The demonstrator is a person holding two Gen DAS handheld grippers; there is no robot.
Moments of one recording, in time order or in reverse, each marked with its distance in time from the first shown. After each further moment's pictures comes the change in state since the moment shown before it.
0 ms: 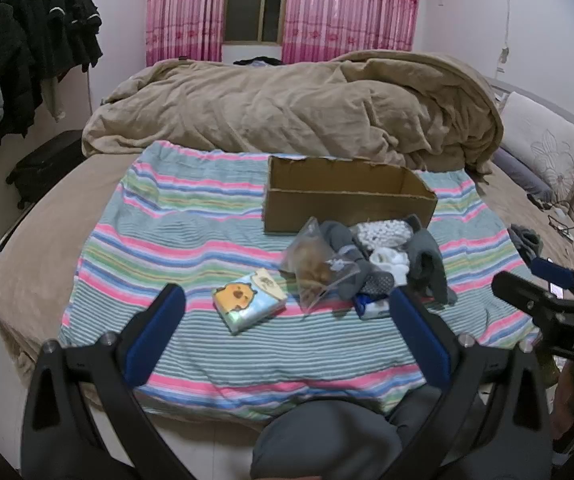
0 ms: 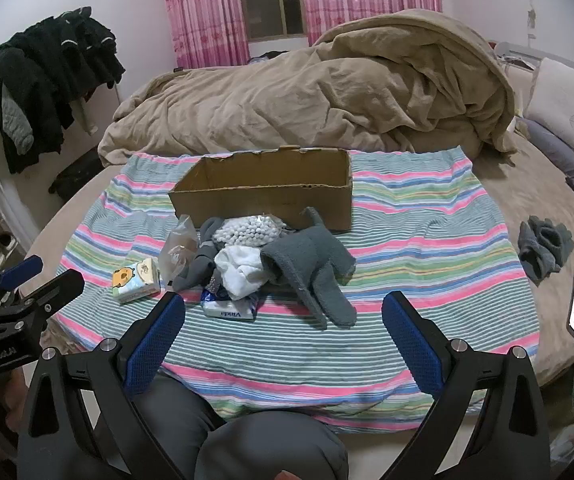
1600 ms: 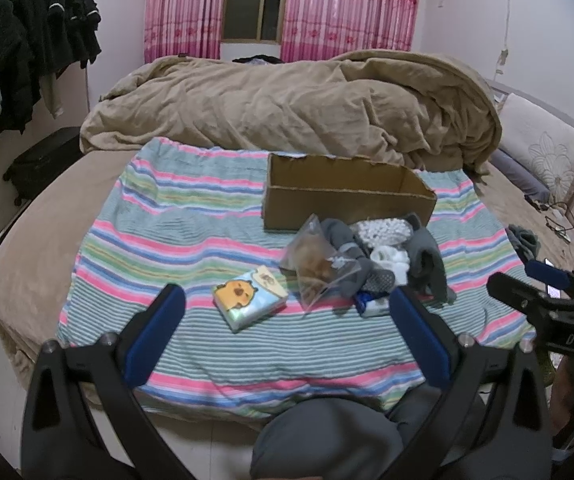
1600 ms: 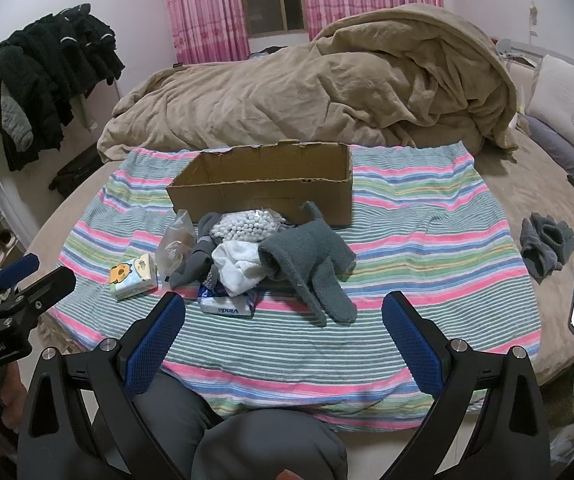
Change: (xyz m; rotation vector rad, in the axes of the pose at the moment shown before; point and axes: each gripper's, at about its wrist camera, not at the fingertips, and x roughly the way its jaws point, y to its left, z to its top) left arm 0.001 0.004 -0.002 -0.008 0.007 -0.012; right arm 0.005 -0.002 -0.002 -0.002 0.016 0.005
